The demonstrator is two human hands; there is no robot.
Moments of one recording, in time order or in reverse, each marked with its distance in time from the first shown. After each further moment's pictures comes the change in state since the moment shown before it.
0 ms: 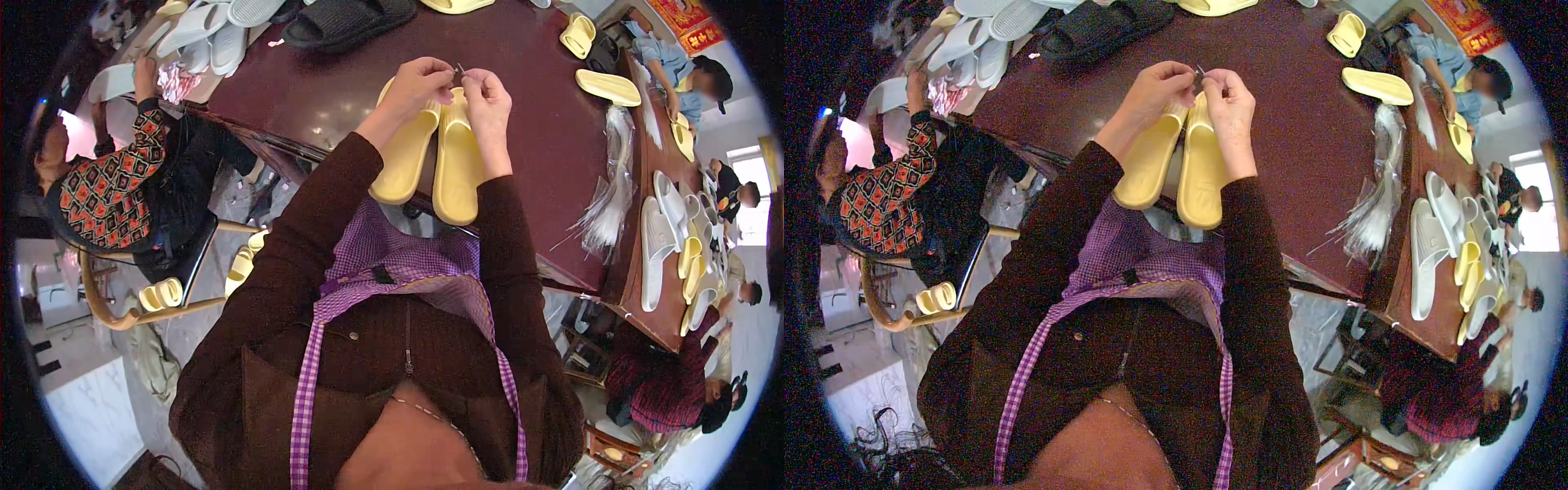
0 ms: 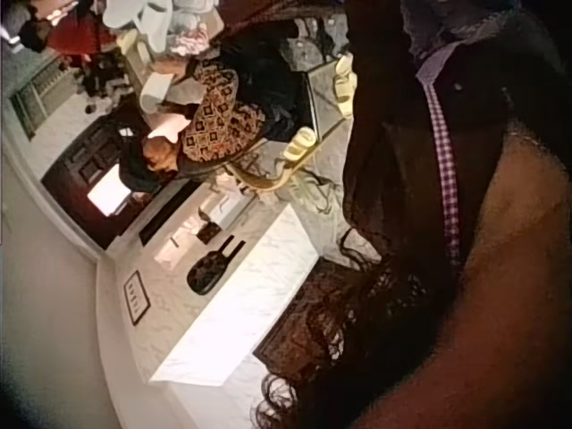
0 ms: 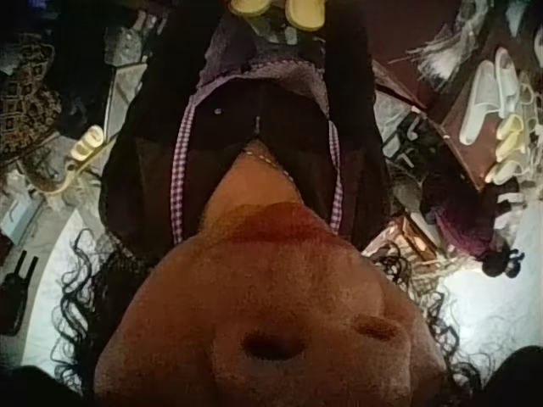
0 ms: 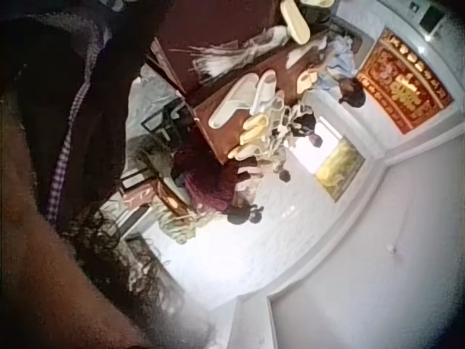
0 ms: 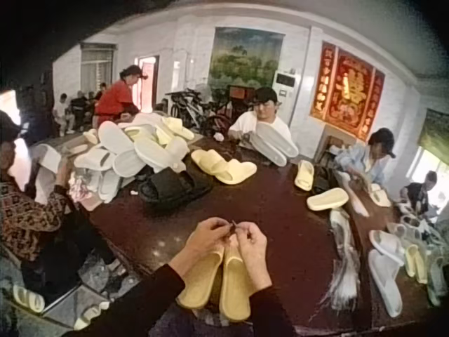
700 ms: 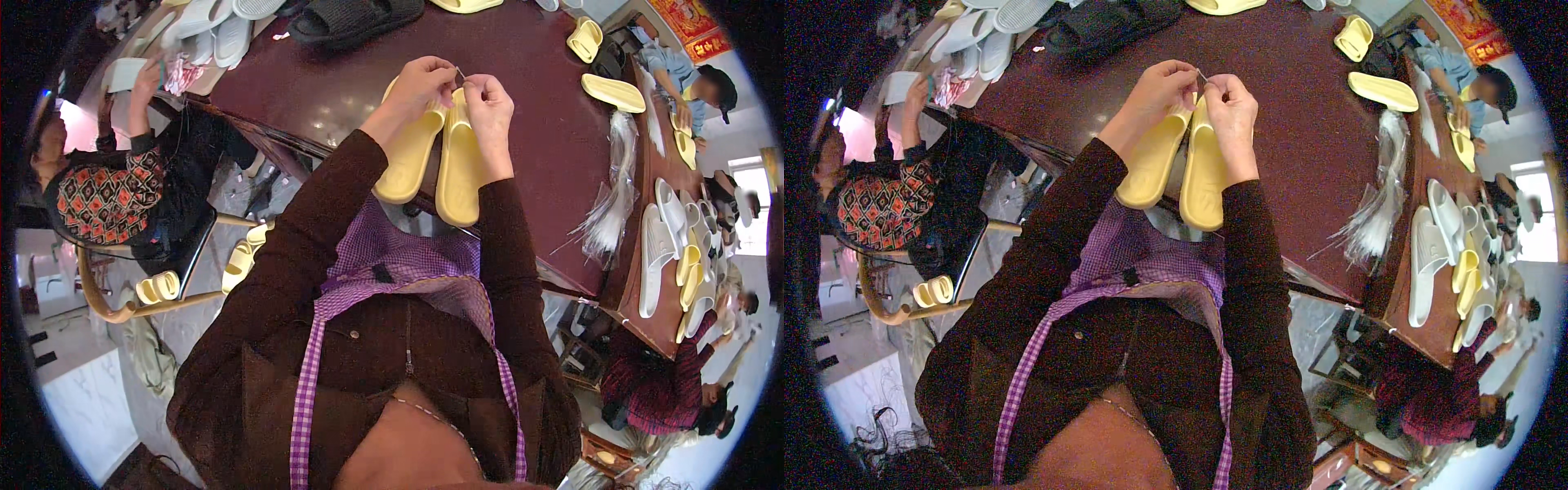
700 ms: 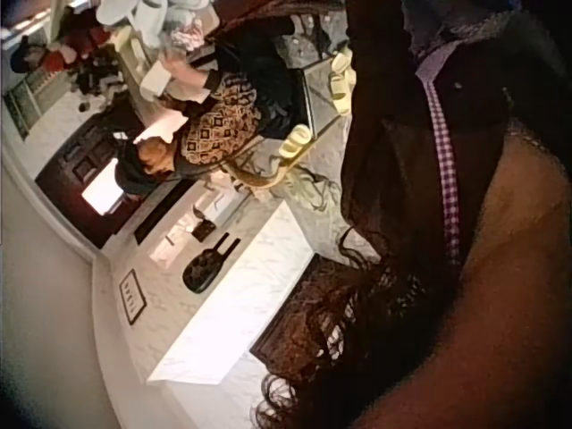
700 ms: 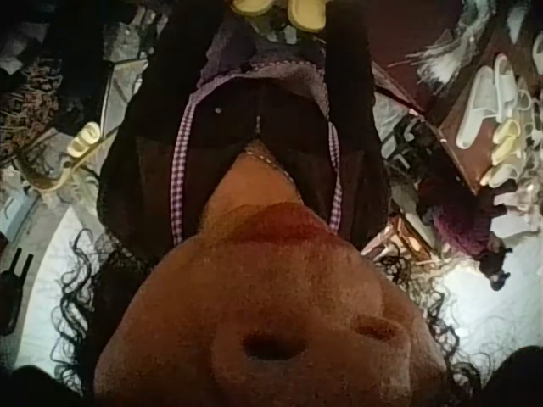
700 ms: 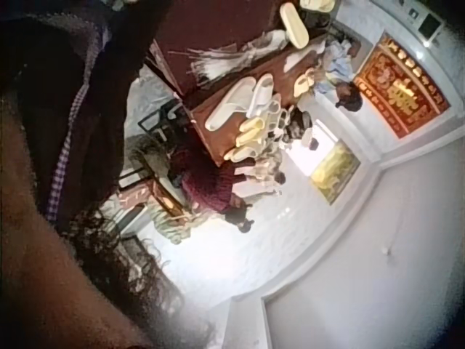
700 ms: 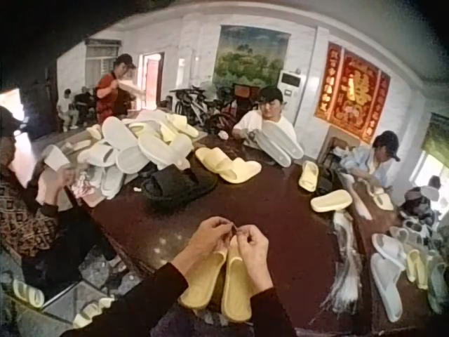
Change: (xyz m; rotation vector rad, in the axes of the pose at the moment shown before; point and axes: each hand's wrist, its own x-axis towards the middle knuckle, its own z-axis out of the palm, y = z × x) left_hand 0.009 -0.002 -0.005 -0.109 0.019 -0.059; right_hand 0.005 0.013 0.004 -0.260 0.022 -0.039
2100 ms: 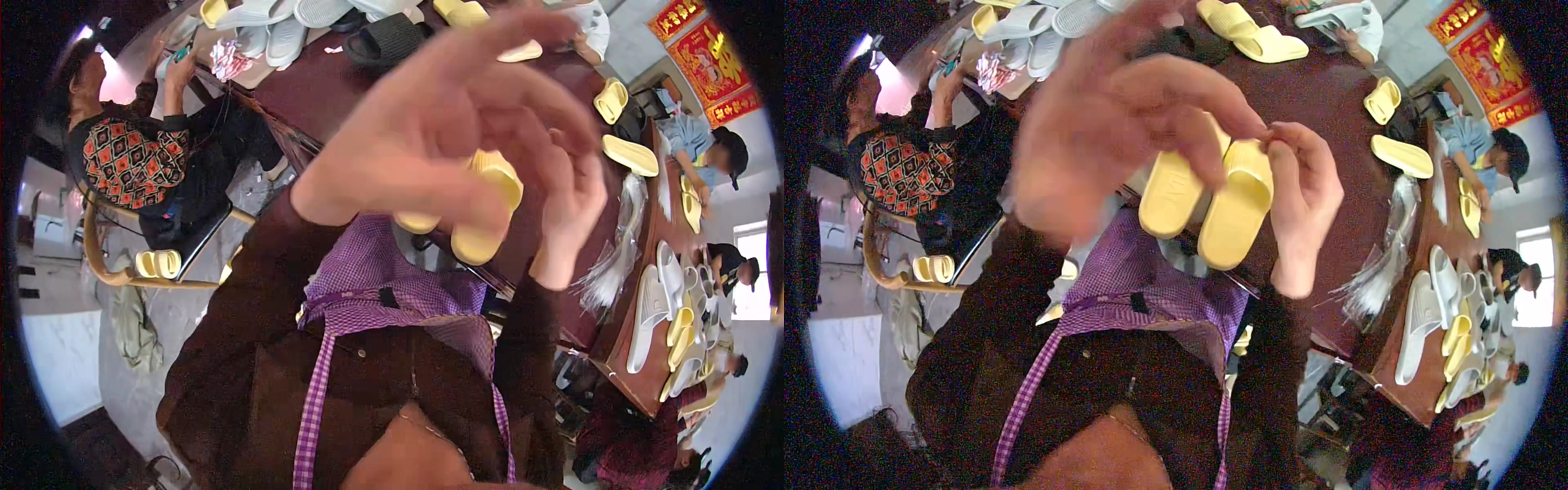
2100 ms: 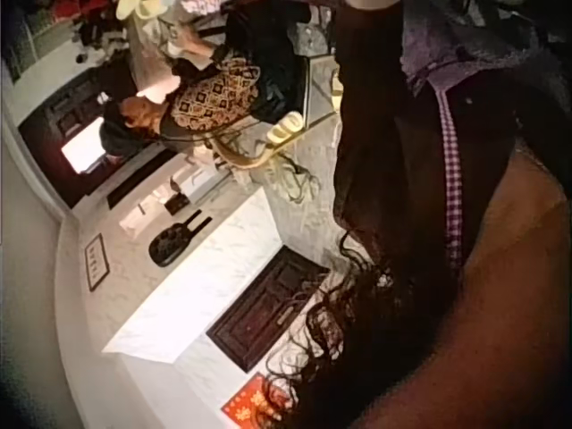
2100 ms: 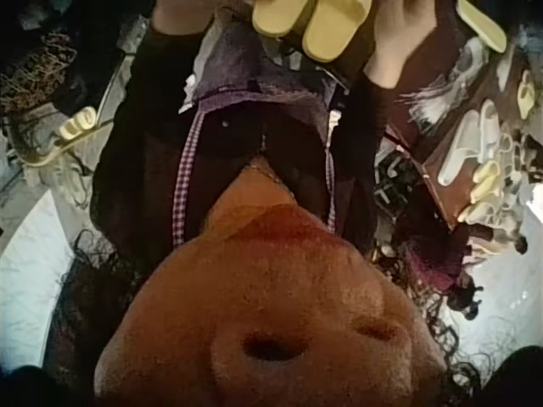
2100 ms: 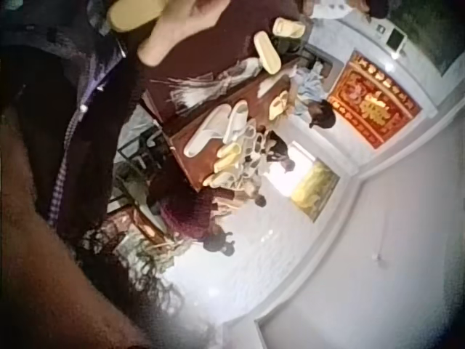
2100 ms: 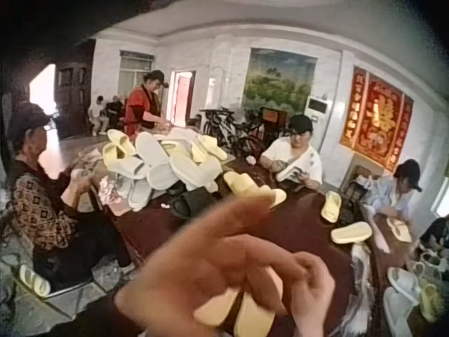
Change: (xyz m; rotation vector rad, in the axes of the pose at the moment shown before) left_hand -0.126 0.192 0.087 -0.125 -0.687 0.541; right_hand -0.027 -0.161 -0.063 0.241 -0.066 -0.079
